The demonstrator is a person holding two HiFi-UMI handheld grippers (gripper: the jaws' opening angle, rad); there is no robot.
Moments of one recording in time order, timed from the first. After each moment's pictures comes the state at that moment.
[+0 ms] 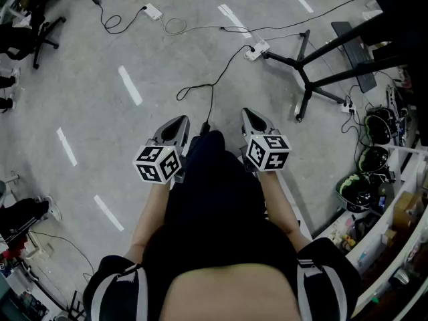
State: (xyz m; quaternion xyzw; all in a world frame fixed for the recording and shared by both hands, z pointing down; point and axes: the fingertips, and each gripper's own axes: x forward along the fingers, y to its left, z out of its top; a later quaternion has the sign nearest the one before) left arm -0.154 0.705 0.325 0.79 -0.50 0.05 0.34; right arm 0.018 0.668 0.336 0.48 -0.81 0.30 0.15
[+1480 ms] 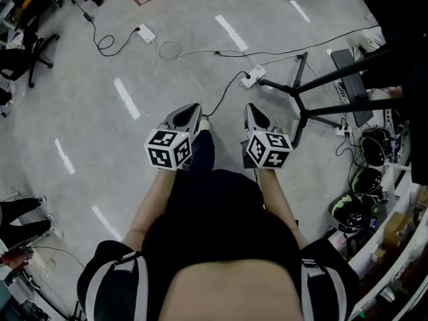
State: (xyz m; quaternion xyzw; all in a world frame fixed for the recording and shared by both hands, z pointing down) left arm -0.097 0.473 0.307 0.83 -0.46 0.07 0.30; right arm 0.054 0.457 0.313 0.54 -0.79 0.27 0.13
